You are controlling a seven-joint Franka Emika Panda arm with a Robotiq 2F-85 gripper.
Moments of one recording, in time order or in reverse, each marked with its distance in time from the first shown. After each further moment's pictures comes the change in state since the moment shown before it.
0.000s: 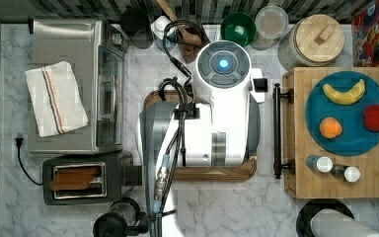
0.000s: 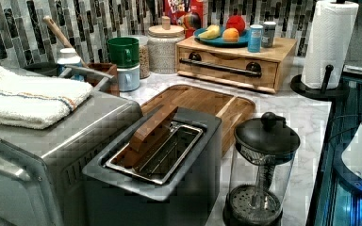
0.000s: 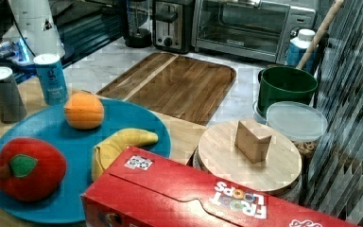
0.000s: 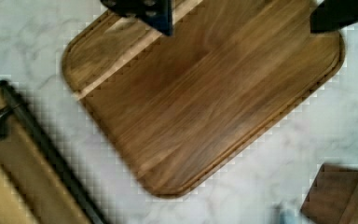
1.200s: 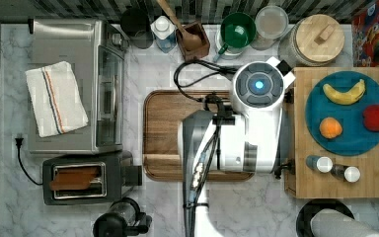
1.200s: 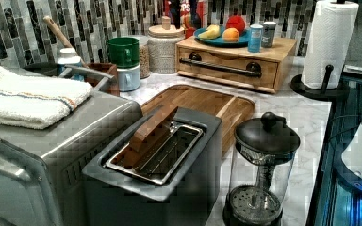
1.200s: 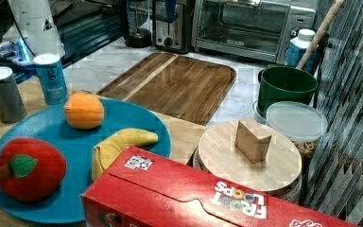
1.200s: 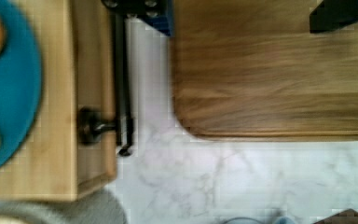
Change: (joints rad) arm -0.064 -0.004 -0.068 -0.140 -0.170 0.236 -0.741
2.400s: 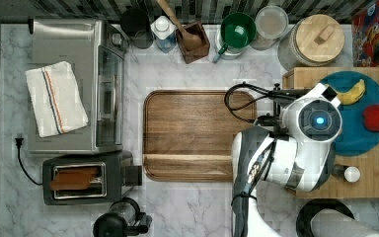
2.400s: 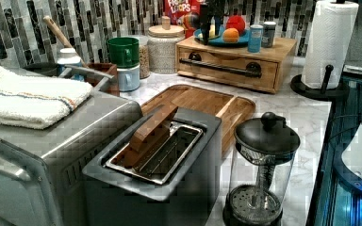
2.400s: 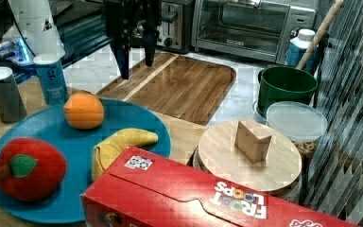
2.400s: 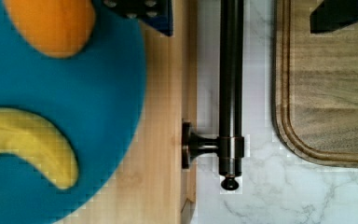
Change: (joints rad) arm -0.102 0.047 -0.128 -0.170 -0.002 0.292 -0.201
